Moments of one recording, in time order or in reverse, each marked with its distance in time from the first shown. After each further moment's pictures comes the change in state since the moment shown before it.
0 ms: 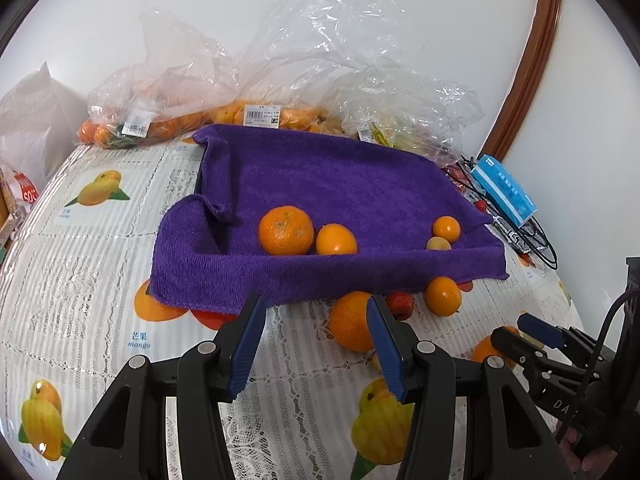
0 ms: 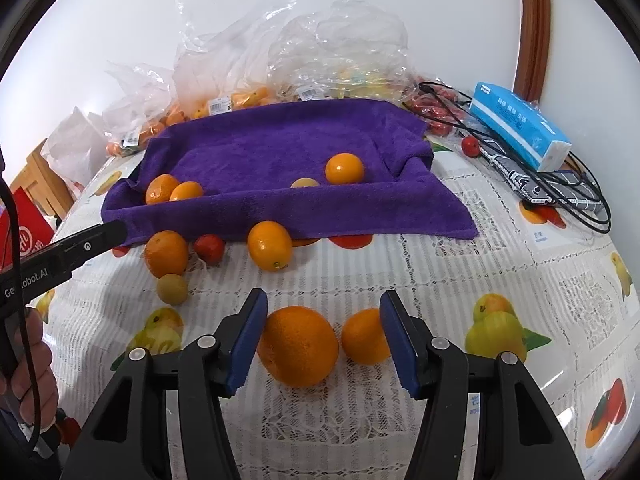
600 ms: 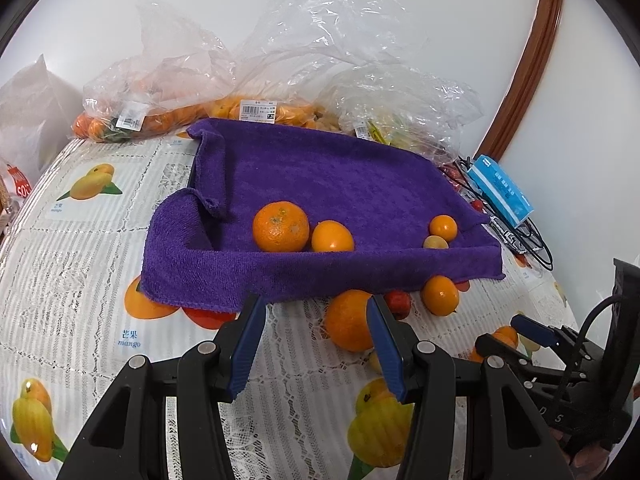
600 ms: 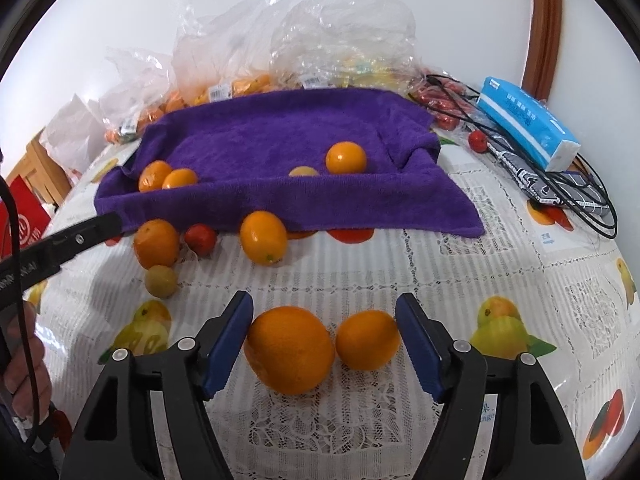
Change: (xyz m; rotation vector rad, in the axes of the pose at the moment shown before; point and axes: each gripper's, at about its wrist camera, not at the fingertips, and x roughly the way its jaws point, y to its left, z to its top) left arm 0.004 0.001 -0.001 -0.011 0.004 -0.027; right arm 0.014 0.000 0.000 -0.034 0.031 -0.010
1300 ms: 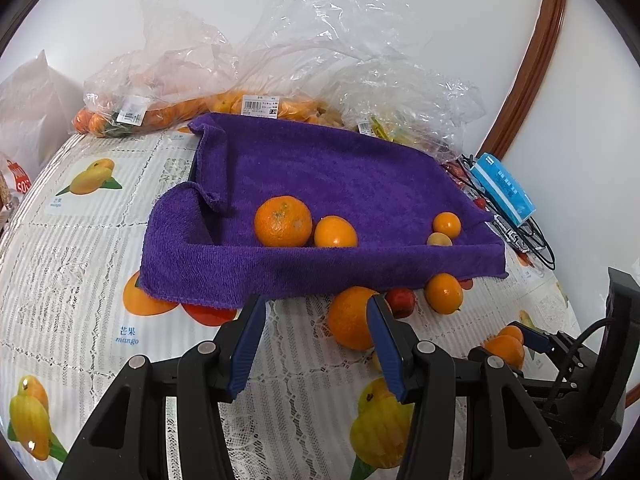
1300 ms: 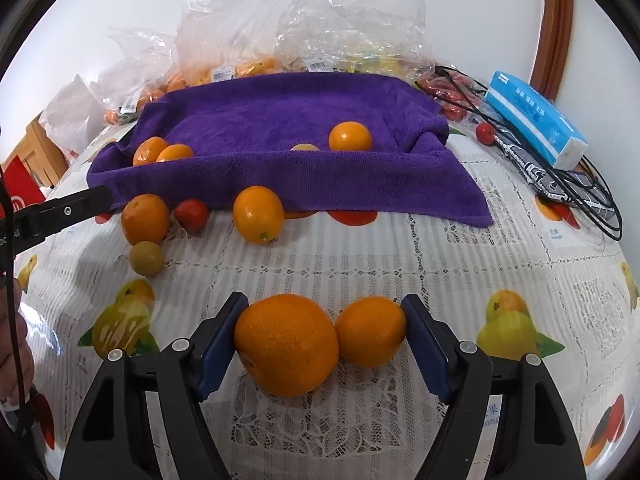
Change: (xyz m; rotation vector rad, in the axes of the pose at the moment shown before) left arm 0.004 0.001 -0.002 -0.004 0.010 0.008; right arm 0.010 0.000 -0.011 -0.038 0.022 0.006
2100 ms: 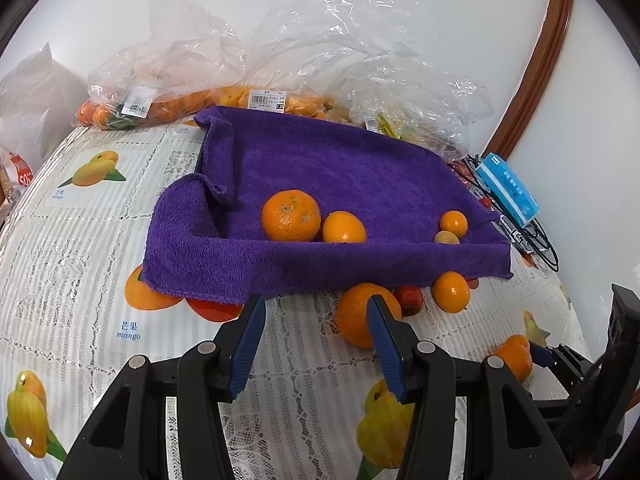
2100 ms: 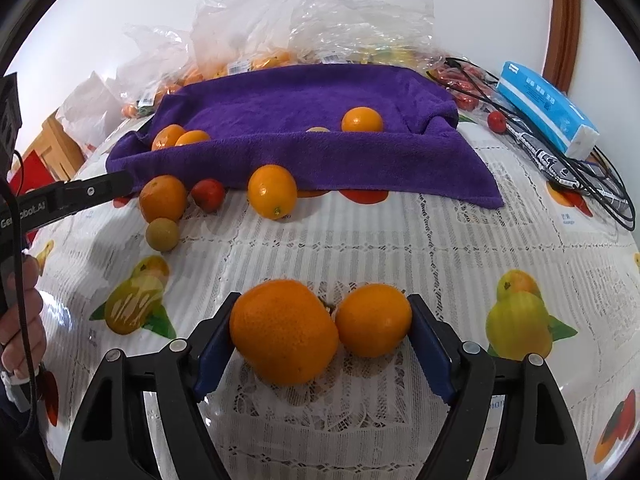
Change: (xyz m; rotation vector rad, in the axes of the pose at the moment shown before) left arm 0.003 0.004 0.000 -0.016 0.012 0.011; right arm -0.004 -0.003 -0.013 -0.010 0.014 0.075
